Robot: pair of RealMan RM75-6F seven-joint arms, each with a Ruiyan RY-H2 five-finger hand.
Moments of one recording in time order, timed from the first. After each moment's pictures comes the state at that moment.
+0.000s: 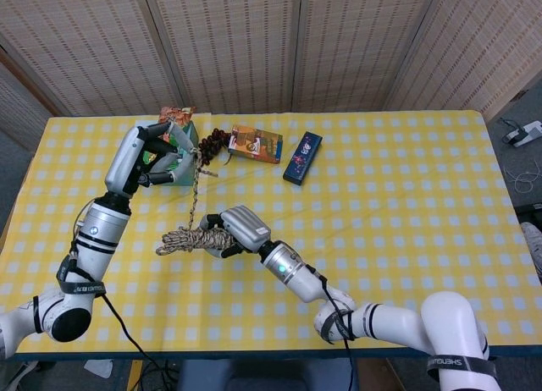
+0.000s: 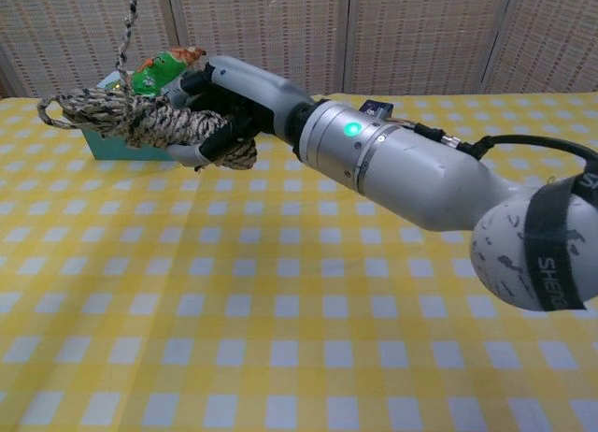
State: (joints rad) left arm -0.79 -1.12 -0.51 -1.85 1.04 1.09 -0.50; right arm 1.03 -1.89 0.33 -1.21 -1.38 0.88 0.38
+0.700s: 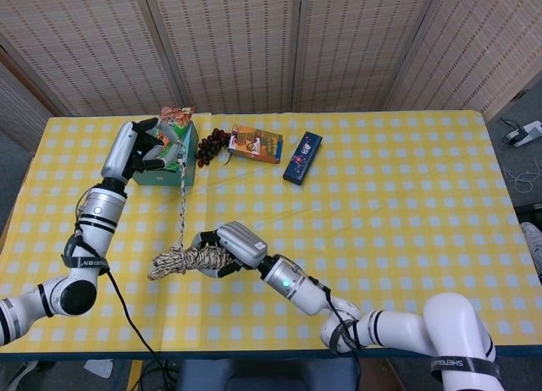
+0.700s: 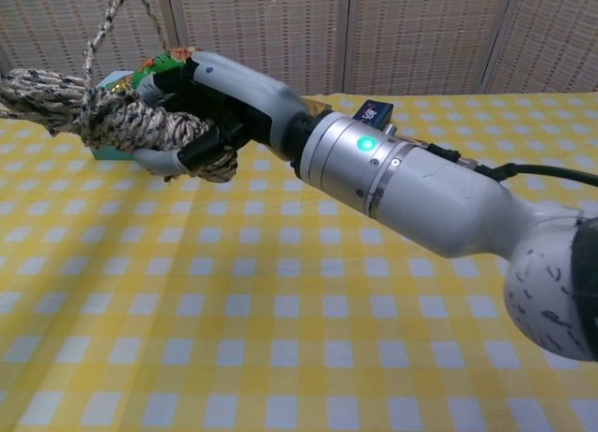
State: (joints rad) left arm -0.84 -1.17 -0.49 -1.68 0.77 0.97 -0.30; right arm 1.00 -1.87 0.25 -1.27 -1.51 1.00 0.57
